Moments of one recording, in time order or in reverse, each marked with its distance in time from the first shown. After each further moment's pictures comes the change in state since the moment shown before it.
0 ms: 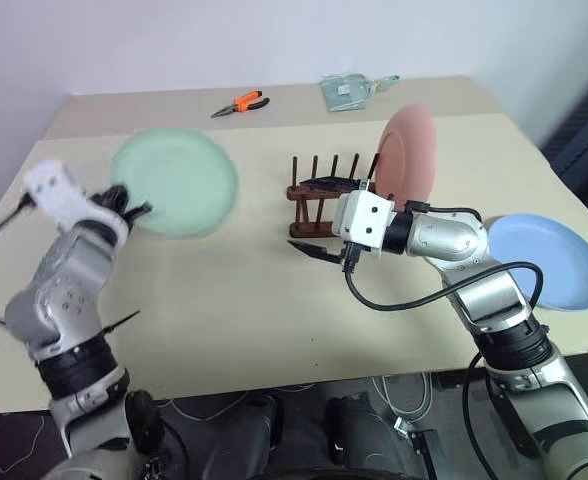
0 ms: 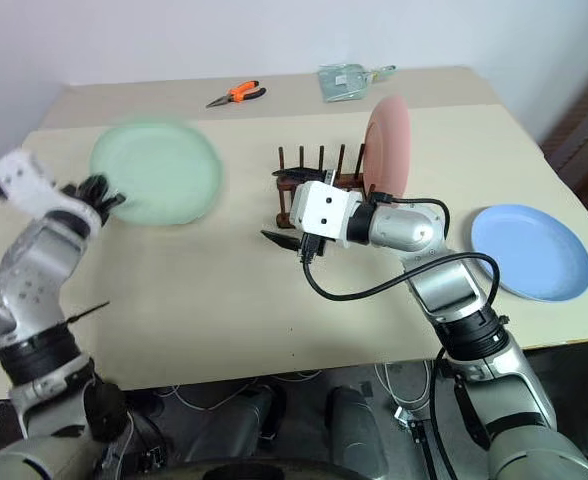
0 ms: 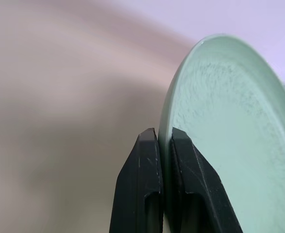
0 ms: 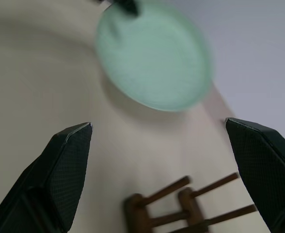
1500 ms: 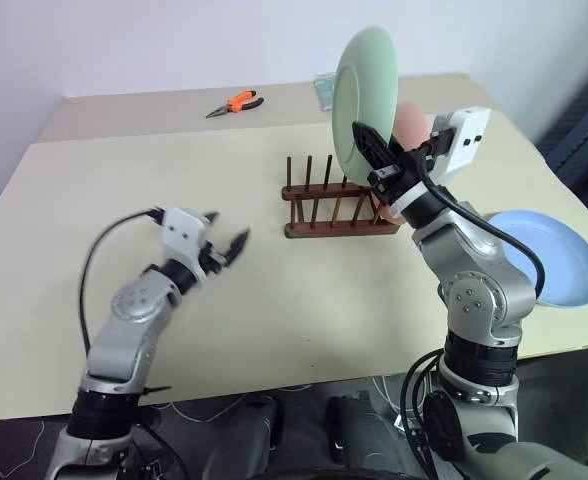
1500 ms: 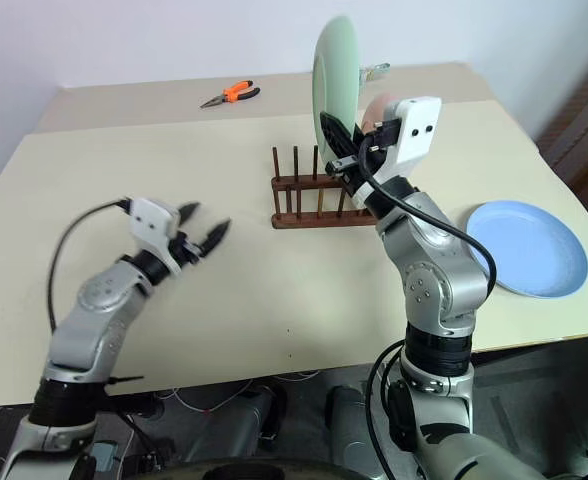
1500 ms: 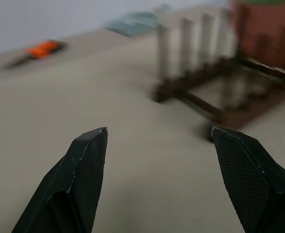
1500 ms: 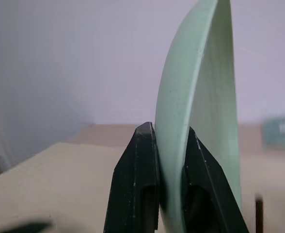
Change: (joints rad) left arm 0.442 0.066 -0.505 0.015 0.274 -0.582 -0.483; right arm 0.078 0.414 -0.462 -0.243 0.539 0.630 -0.559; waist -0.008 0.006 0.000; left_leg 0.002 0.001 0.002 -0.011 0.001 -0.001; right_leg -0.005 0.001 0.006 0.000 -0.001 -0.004
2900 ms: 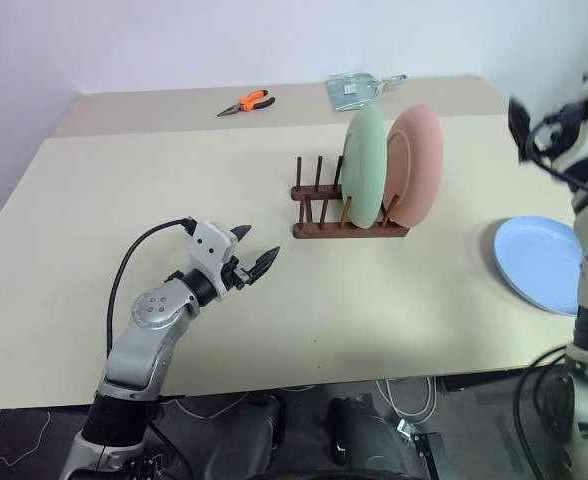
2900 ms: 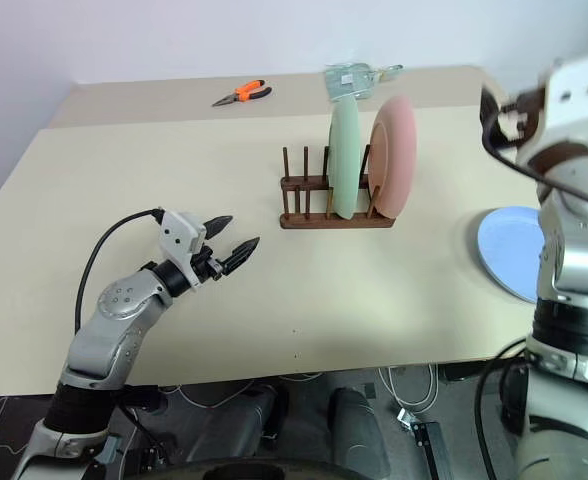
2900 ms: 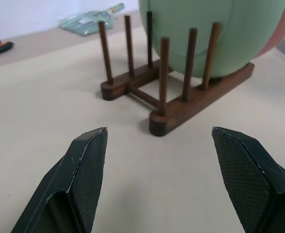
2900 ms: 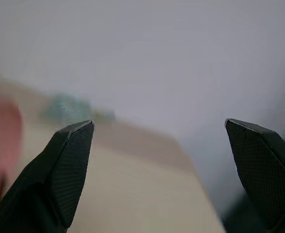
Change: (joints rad) left arm -0.024 -0.045 -0.028 -0.001 0.032 -0.009 -0.090; right arm 0.098 -0.600 -0.162 0.373 -0.360 -0.288 0.075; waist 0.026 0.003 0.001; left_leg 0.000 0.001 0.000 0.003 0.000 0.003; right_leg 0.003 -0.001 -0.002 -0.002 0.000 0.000
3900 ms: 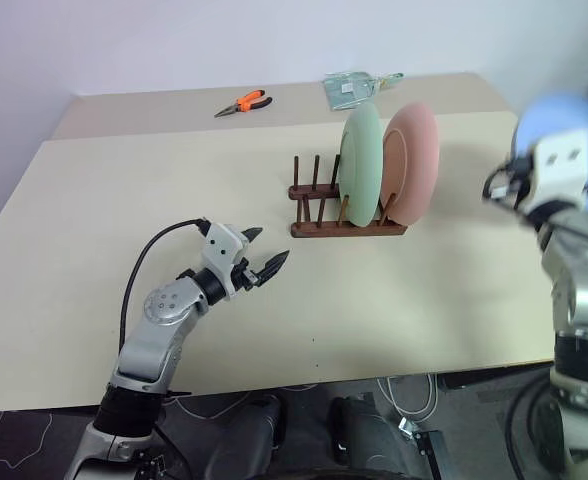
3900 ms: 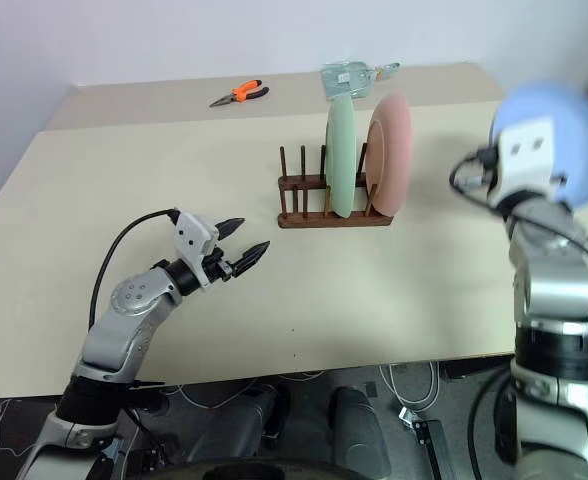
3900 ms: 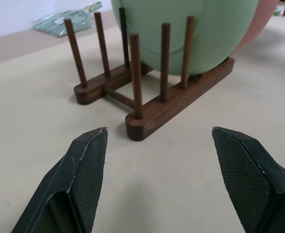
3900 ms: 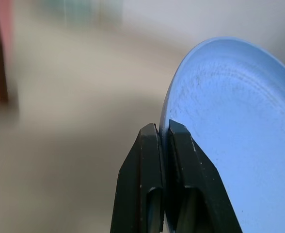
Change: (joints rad) left arm -0.030 -0.016 -0.021 0.076 0.043 -0.064 -0.022; right arm -0.111 0.074 0.042 -0.120 -0.016 0.108 -0.078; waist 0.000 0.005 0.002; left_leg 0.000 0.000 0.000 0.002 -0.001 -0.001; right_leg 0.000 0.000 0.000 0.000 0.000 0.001
